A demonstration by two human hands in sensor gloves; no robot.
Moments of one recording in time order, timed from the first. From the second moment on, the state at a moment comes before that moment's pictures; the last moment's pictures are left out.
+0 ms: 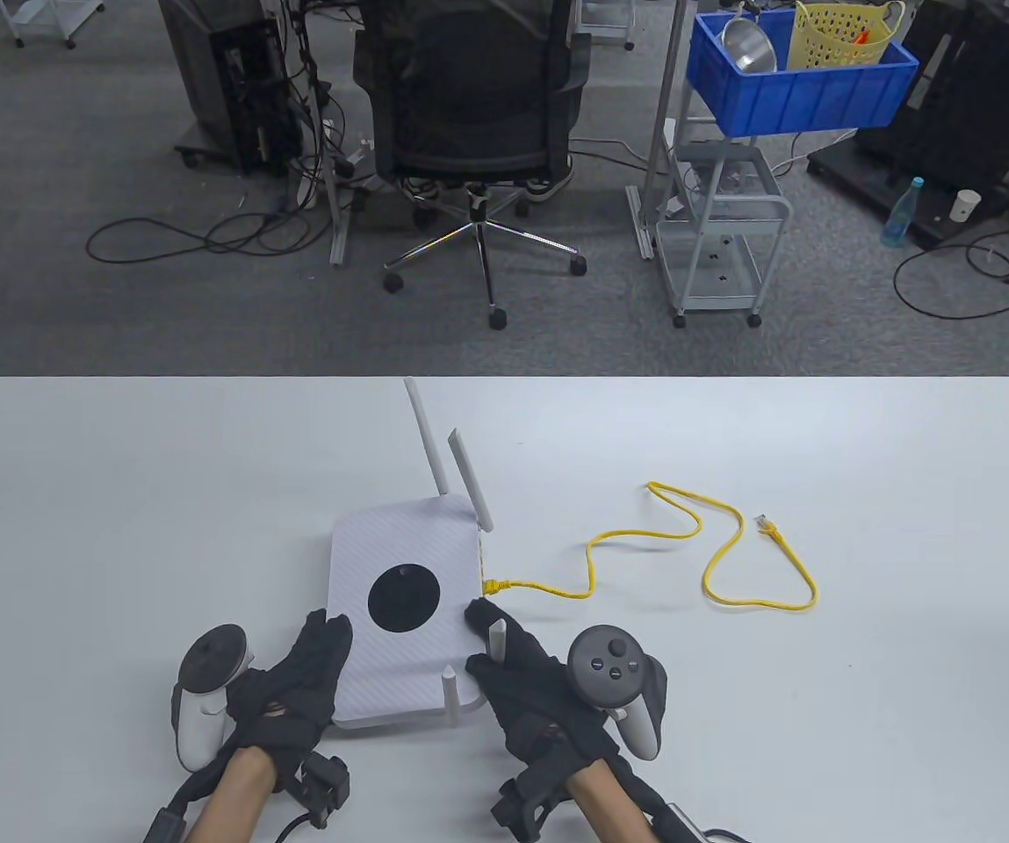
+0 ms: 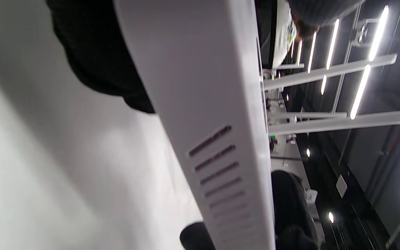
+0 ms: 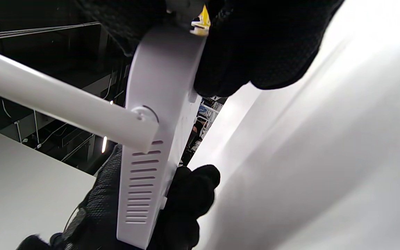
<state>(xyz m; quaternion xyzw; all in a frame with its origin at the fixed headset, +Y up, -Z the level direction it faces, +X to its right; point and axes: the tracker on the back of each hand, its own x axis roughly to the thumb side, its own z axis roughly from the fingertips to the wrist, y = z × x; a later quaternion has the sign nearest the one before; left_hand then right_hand) -0.267 -0.771 -0.293 -0.17 0.05 0.66 0.73 0.042 -0.731 -0.291 0.15 0.09 0.82 0.55</state>
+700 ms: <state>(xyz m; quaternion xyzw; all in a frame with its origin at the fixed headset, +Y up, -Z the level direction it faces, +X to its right) -0.277 -0.768 -0.290 -0.12 0.12 0.67 0.72 0.080 -0.697 -0.298 0.23 0.05 0.87 0.42</state>
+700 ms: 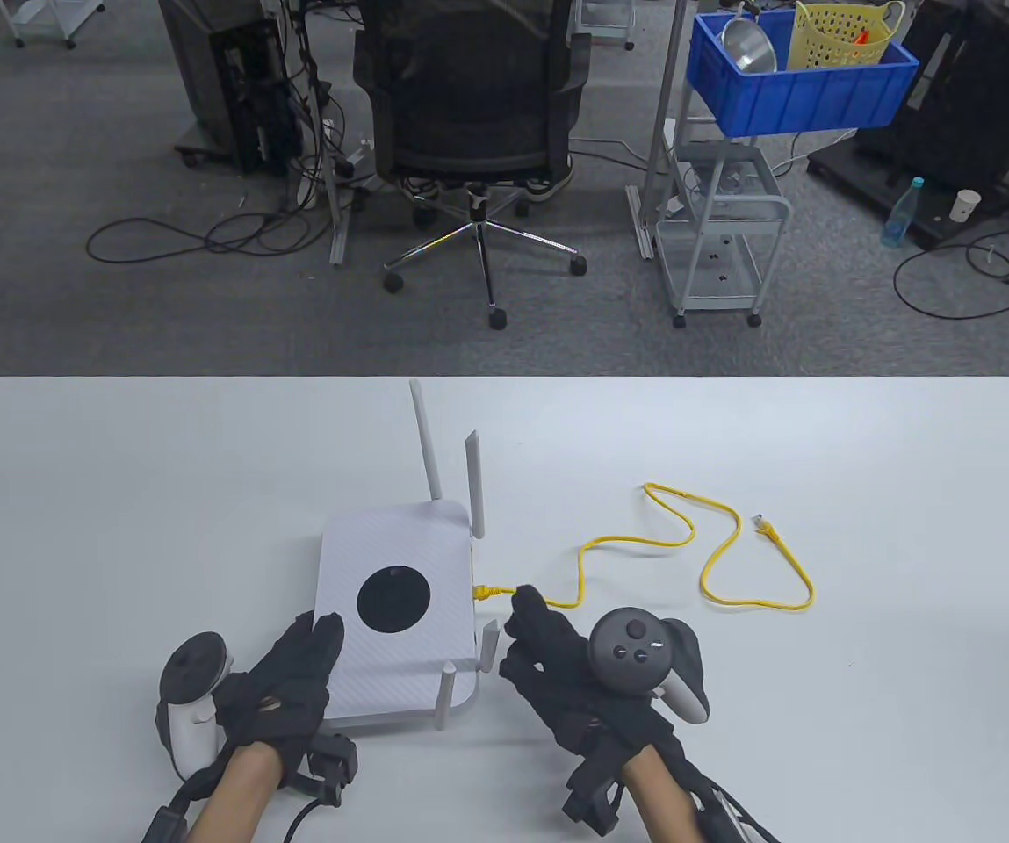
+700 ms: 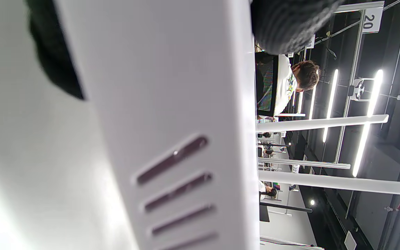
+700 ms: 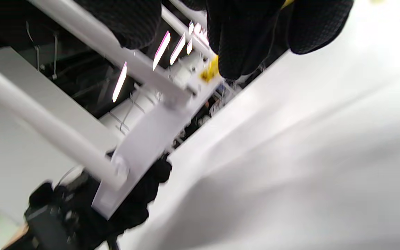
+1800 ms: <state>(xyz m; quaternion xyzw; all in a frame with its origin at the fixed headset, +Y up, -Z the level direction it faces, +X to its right) -0.246 -0.771 -0.293 -0.16 0.04 0.62 0.76 0.072 -0.729 -0.305 0.11 0.03 0.96 0.24</state>
